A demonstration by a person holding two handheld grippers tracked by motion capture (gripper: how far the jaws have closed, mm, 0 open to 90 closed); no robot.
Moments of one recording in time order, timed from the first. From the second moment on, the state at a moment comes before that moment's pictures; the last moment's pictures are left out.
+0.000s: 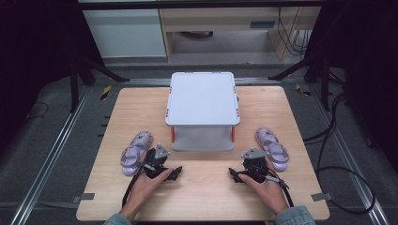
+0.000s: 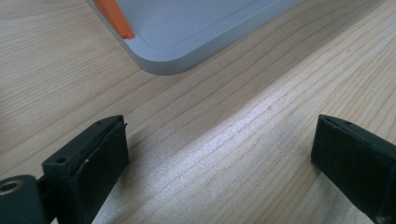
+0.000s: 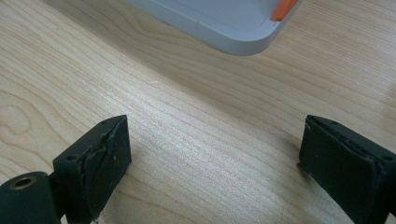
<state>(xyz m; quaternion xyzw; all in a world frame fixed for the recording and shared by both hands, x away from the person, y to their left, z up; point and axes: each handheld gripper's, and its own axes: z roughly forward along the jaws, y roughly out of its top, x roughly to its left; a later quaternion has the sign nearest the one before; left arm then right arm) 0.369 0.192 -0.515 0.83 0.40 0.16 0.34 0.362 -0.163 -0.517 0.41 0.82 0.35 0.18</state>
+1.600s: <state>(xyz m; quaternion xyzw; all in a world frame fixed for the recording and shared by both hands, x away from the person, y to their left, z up) 0.319 0.286 -0.457 0.76 0.49 0.25 0.35 0.360 -0.166 -0.517 0.41 0.82 0.36 0.17</state>
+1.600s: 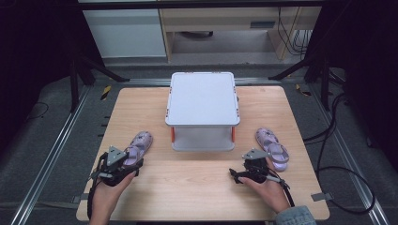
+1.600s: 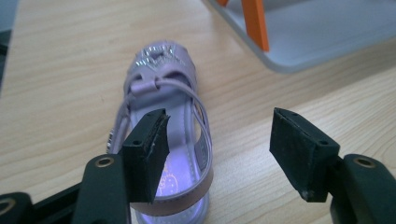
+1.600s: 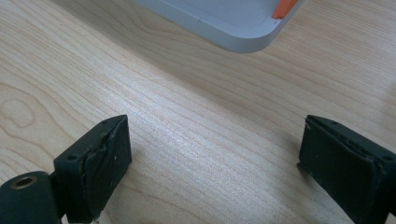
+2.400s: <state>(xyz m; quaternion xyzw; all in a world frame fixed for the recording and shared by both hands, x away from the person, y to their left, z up) 0.340 0.292 -0.463 0.76 0.49 0.22 0.36 0.360 -0.166 -0.517 0.41 0.82 0.35 0.17</state>
